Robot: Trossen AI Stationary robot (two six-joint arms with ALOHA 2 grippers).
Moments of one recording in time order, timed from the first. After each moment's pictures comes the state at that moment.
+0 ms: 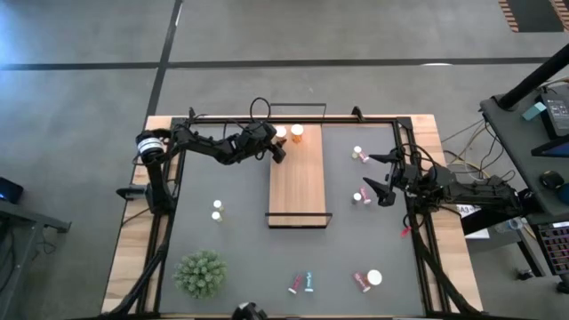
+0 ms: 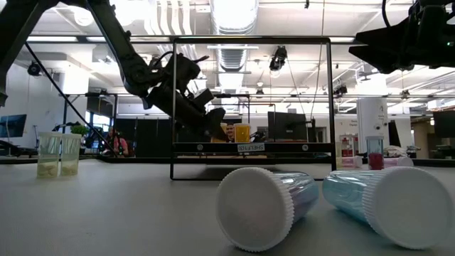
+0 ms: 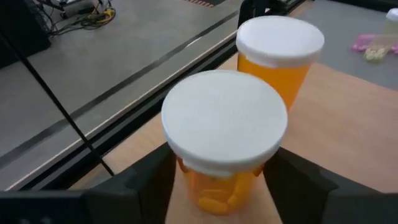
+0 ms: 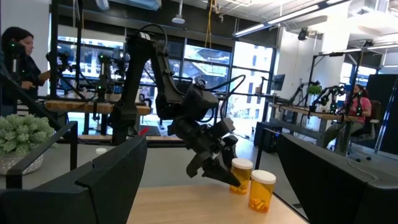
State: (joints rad) left arm 0.48 1.84 0.86 0.56 -0.22 -0.07; right arm -0.07 0.05 0.01 0.26 0.19 -0.18
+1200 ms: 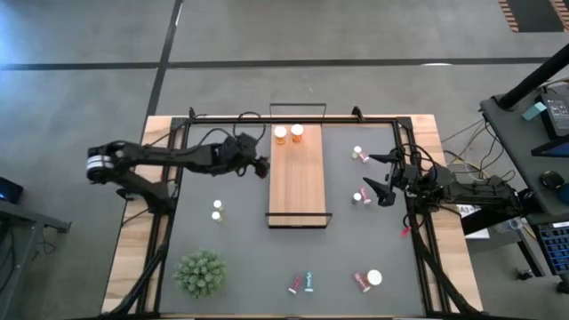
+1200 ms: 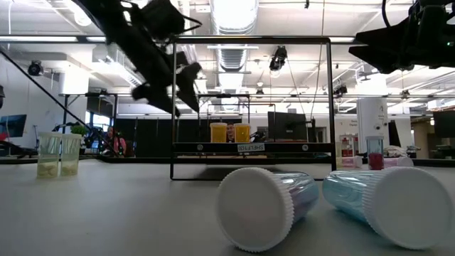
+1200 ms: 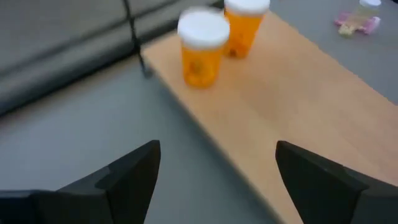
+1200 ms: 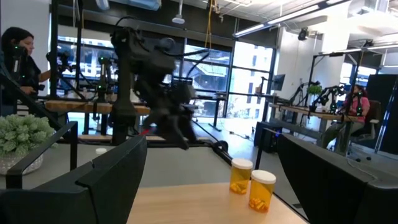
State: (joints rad) left arm 0.23 1.38 0.86 -0.25 -0.44 -0.56; right arm -0.07 0.05 0.01 0.26 0.19 -0.18
